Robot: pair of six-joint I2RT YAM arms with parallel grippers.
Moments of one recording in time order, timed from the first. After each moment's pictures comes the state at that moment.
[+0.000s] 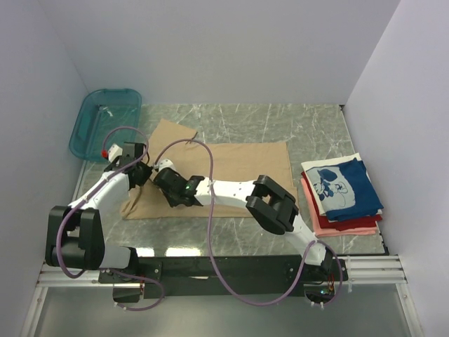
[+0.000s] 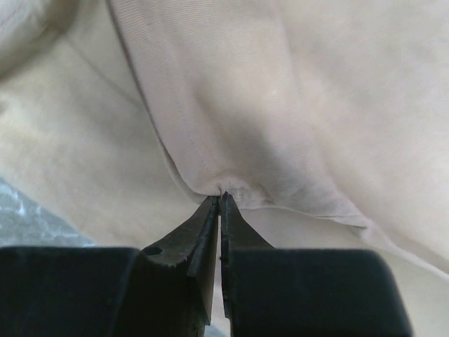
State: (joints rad) left arm -0.10 1.36 0.79 -0.36 -0.27 -1.03; right arm 1.14 2.25 1.73 -0.34 0.26 0.41
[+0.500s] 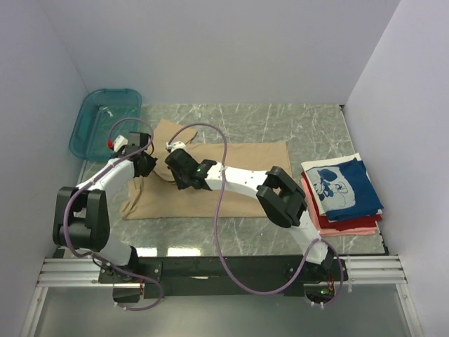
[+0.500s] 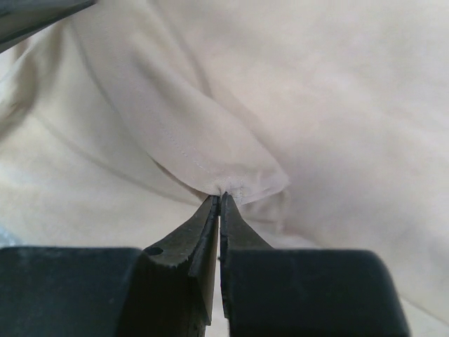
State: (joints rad) left arm -0.12 1.50 0.92 -0.36 -0.27 -1.03; right arm 1.03 2.19 1.73 -0.35 0.24 0.42
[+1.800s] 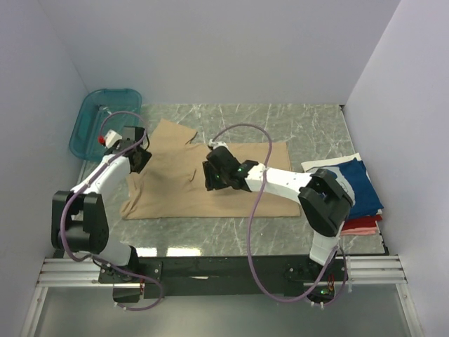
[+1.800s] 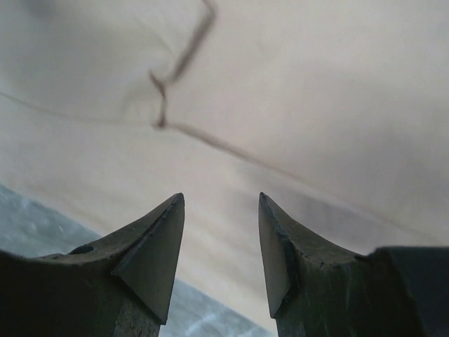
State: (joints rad) left arm -0.10 1.51 1.03 -0.43 -0.34 -1.04; right arm 0.86 1.82 1.26 -0.28 0.13 0.53
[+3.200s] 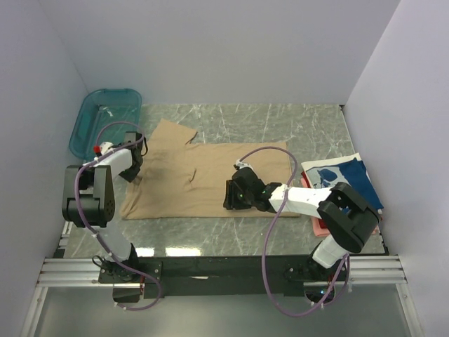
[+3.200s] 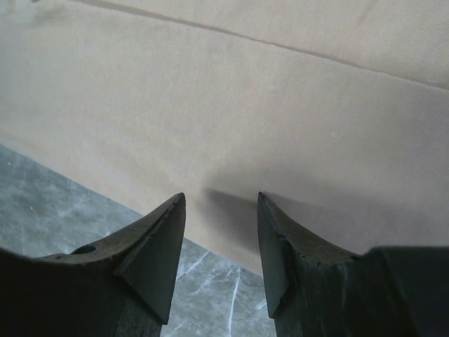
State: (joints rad) left arm -0.01 1.74 1.04 -0.54 -0.60 -1.09; right arm 0.82 1.58 0.76 -0.06 0.02 0.69
